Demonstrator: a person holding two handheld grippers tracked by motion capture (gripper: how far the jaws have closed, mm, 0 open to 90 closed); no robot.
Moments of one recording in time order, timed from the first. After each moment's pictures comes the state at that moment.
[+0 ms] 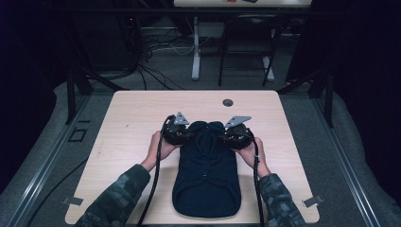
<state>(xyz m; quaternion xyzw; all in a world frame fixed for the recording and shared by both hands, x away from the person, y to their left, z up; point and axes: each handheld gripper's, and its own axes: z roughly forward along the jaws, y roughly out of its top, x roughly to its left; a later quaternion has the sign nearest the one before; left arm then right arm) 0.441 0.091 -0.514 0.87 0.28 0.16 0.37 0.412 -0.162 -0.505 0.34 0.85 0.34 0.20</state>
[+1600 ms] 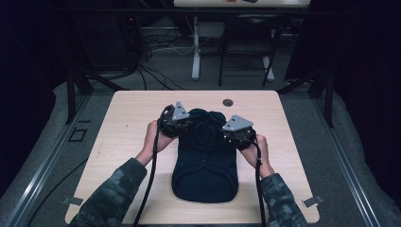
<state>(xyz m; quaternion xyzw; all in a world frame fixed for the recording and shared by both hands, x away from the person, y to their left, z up) 0.428 0.091 -0.460 0.86 0.22 0.26 0.38 0.382 -0.156 -0.466 0.26 0.83 0.36 0.33</state>
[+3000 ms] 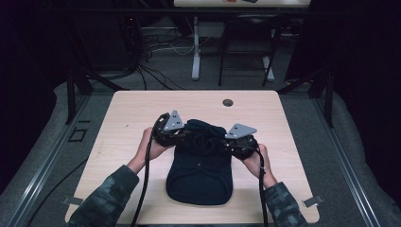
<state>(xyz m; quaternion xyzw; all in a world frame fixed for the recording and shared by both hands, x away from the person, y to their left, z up) 0.404 0.106 -0.466 0.87 0.18 0.22 0.40 0.361 -0.160 -0.480 0.27 0.84 0.38 0.27</state>
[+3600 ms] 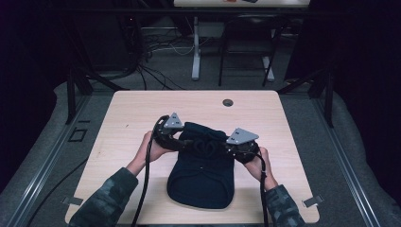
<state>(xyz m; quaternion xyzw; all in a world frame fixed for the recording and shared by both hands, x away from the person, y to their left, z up) 0.414 0.108 -0.484 0.88 0.22 0.15 0.39 0.355 -0.165 -0.490 0.25 0.84 0.39 0.29</state>
